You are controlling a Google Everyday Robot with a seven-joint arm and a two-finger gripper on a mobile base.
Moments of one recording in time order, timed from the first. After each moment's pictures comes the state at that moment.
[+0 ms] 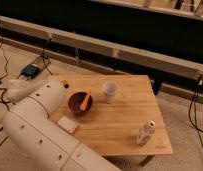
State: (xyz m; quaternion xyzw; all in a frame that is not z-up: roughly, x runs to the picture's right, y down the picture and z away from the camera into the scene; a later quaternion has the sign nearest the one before) arm -0.343 0.020 1.007 -0.13 0.17 -0.52 0.83
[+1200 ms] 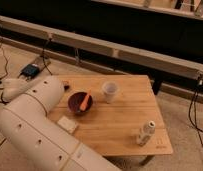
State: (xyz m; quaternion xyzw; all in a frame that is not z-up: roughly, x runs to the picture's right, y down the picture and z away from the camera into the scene) arm -0.341 0.001 0.972 -0.11 0.19 -0.52 0.82
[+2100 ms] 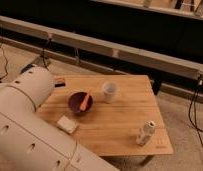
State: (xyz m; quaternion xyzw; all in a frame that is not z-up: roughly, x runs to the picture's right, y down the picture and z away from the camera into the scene) arm -0.356 0.011 0.854 -0.05 0.26 -0.53 0.80
